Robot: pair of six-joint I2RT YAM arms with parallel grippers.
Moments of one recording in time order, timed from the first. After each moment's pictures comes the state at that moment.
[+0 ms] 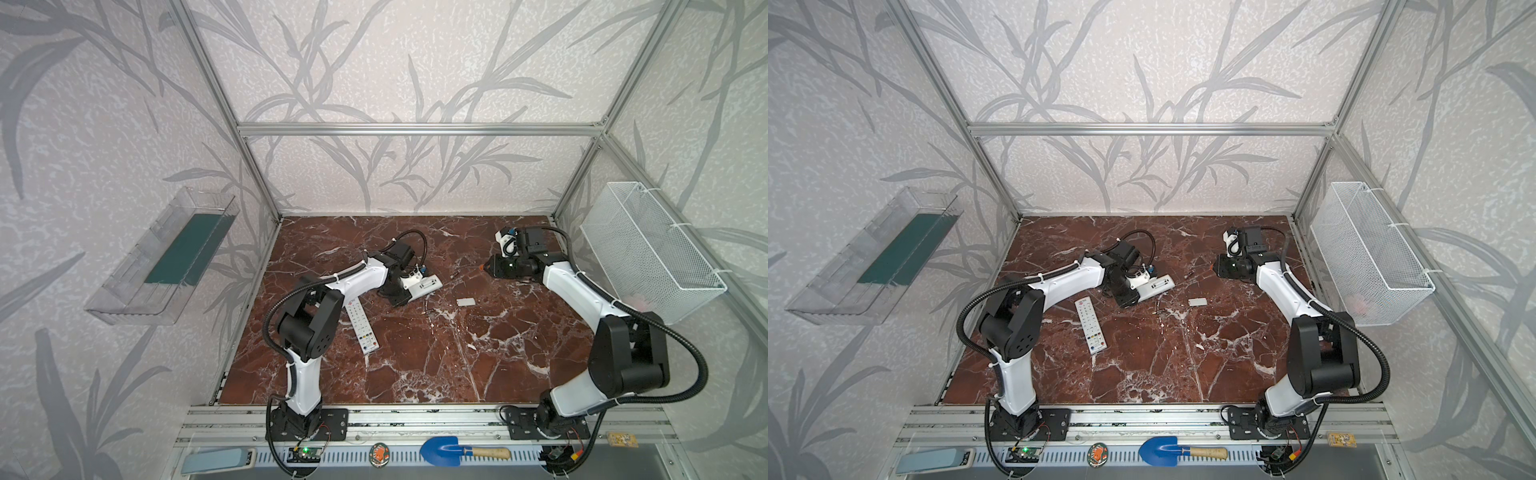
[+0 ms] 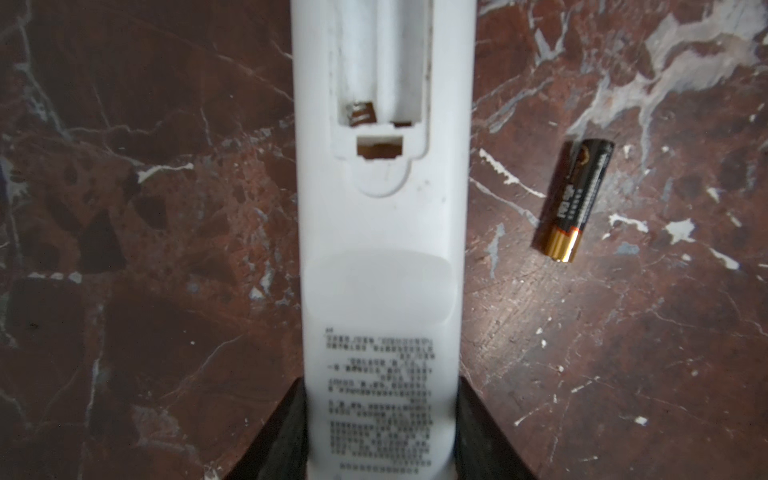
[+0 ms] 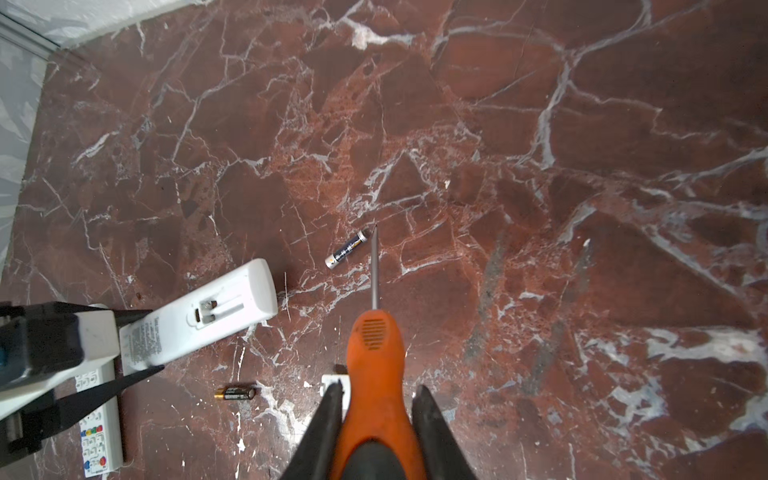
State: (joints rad) left arm -0.56 1.94 1.39 -0.74 0.07 0.50; right arm 0.12 1.57 1.14 -0.51 -0.30 0.21
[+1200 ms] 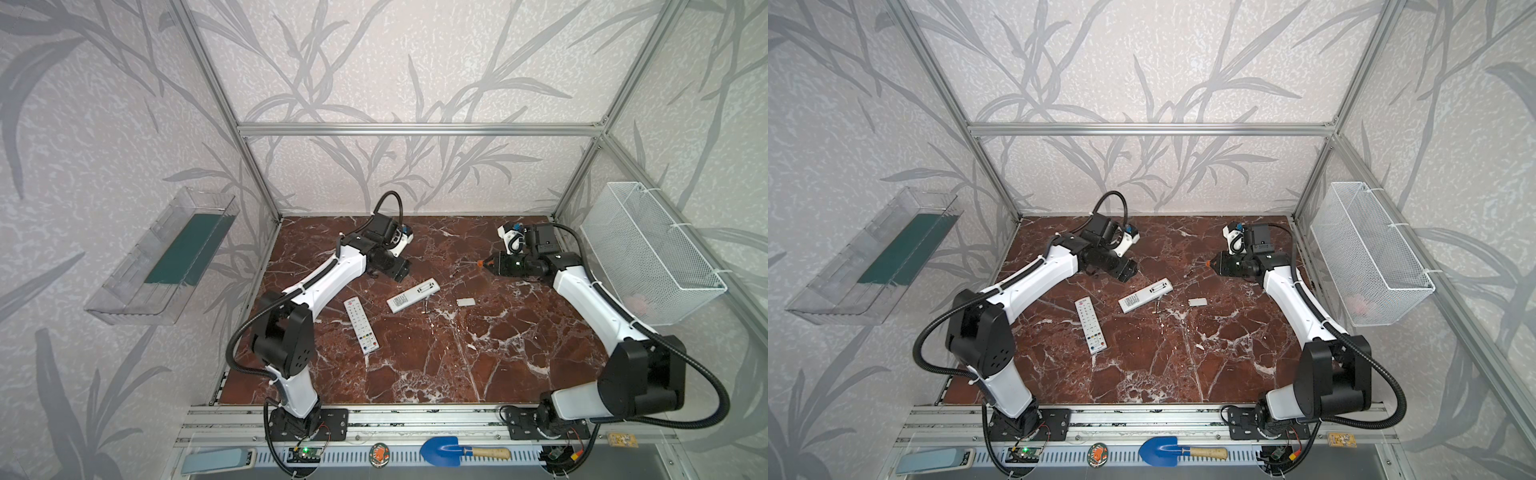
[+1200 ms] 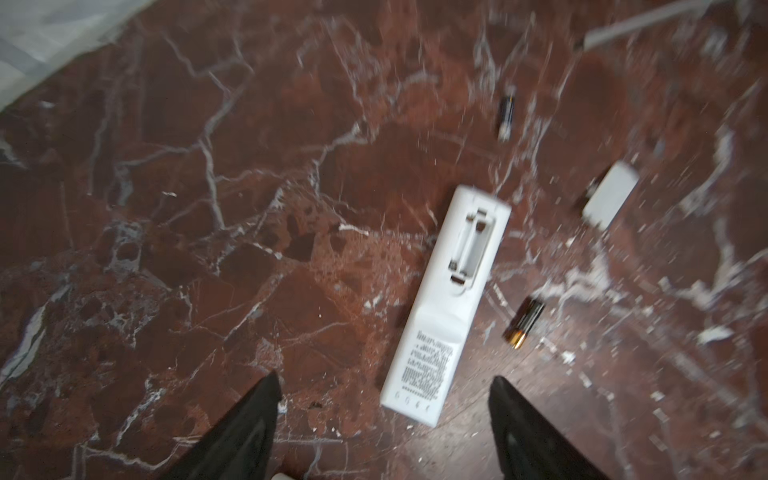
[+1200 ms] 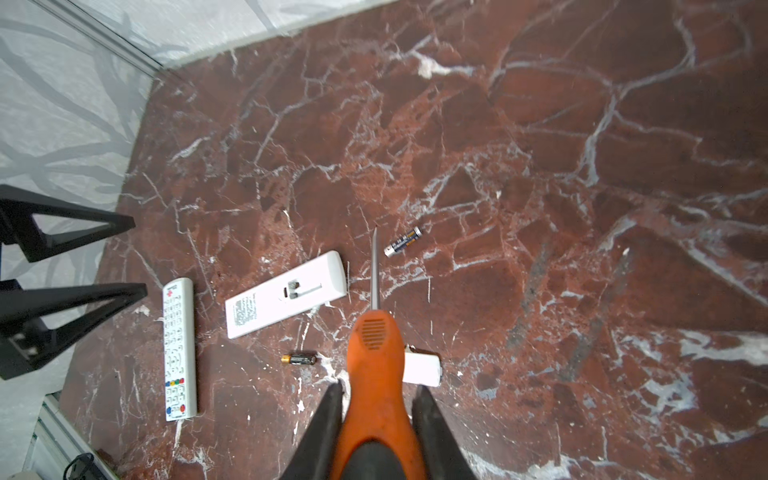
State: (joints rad) left arm -0.45 1.74 1.50 -0.72 0.14 0.09; right arm 0.13 1.43 1.16 -0.57 -0.42 0.21
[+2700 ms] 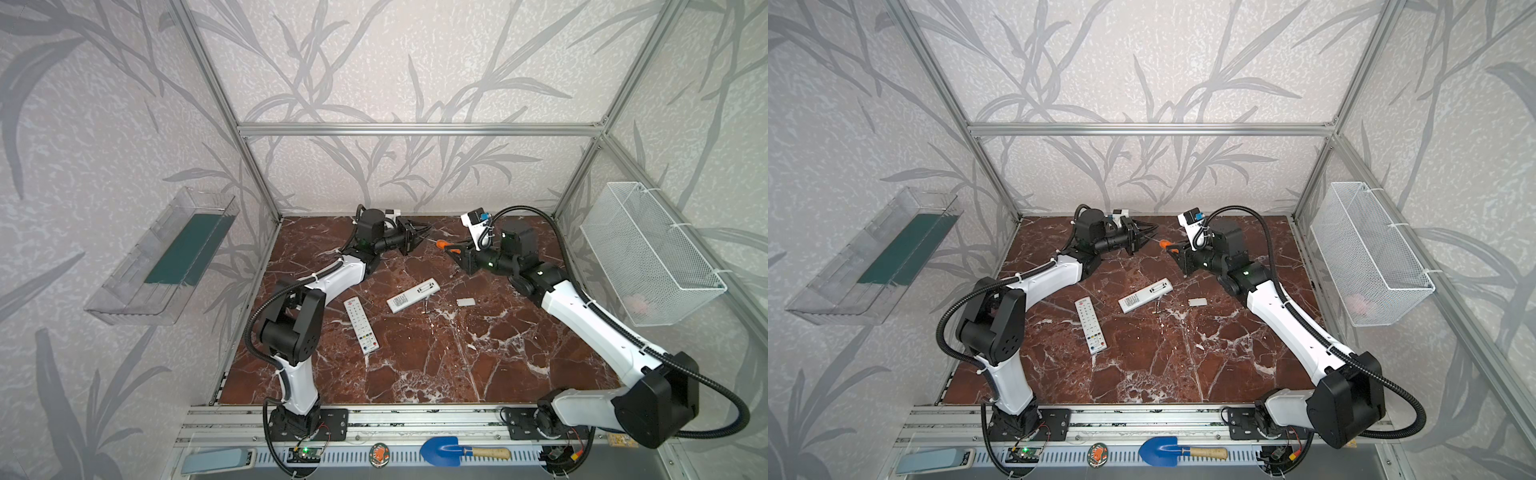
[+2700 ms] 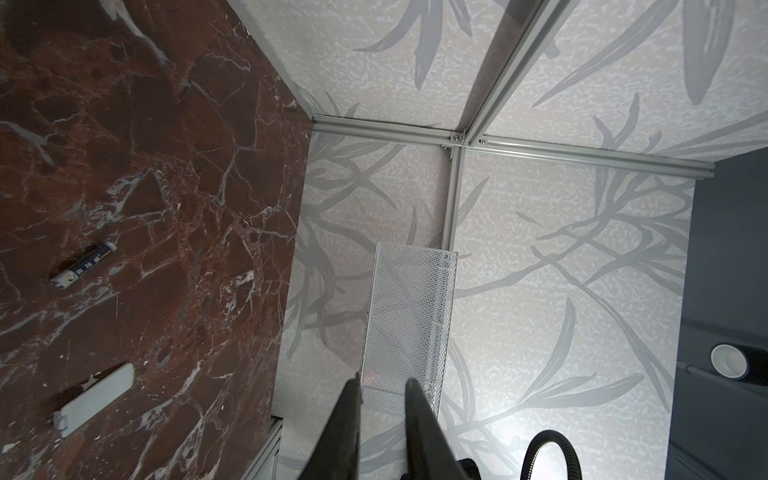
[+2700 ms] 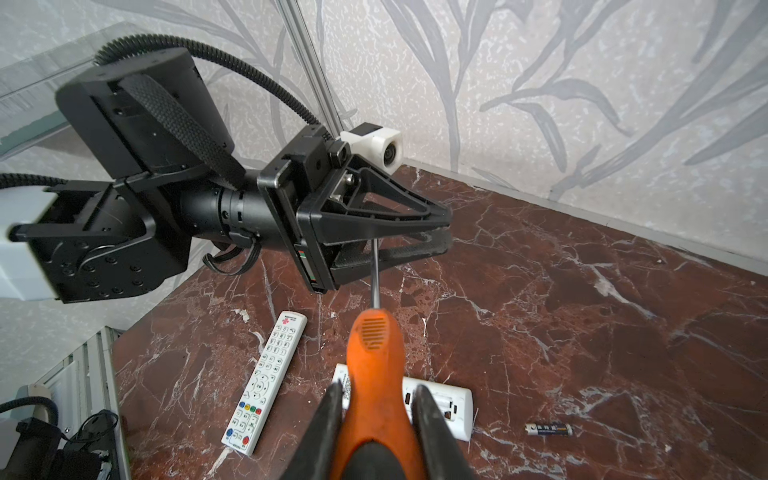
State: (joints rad) left arm -0.40 1.85 1.30 0.43 0.68 -1.58; right arm 0.45 1.33 1.14 -0.20 -0.40 0.13
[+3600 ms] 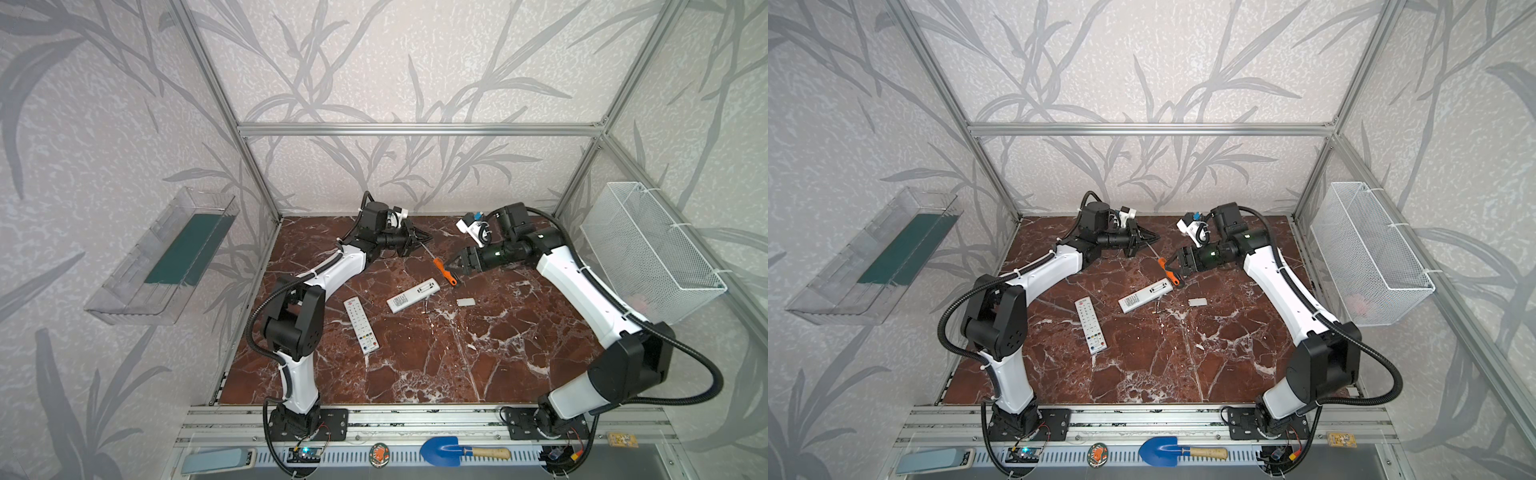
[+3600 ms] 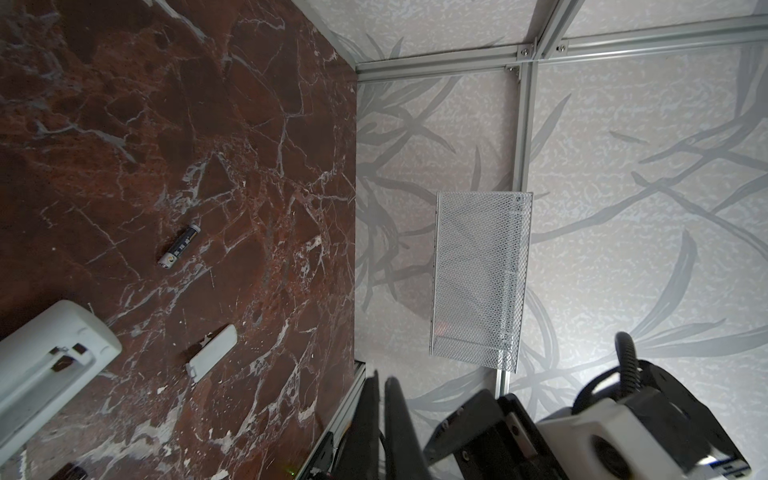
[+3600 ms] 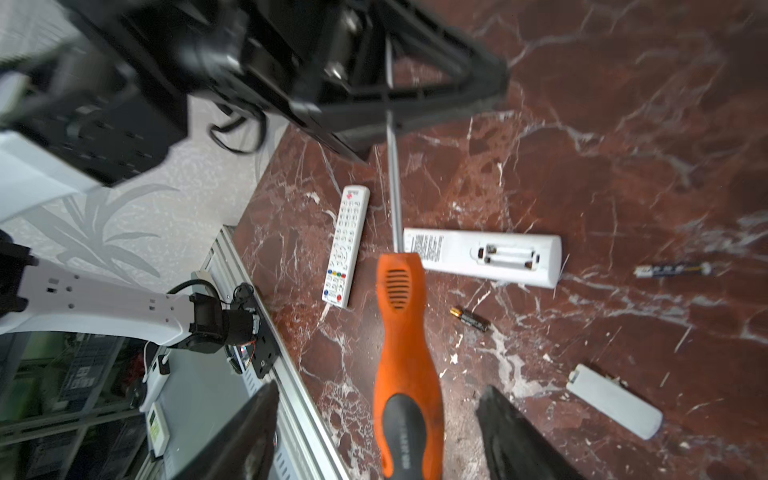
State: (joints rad) left arm -0.40 1.89 1.47 0.03 0.83 -1.18; right arm 0.34 1.57 1.50 -0.91 -0.73 0.07
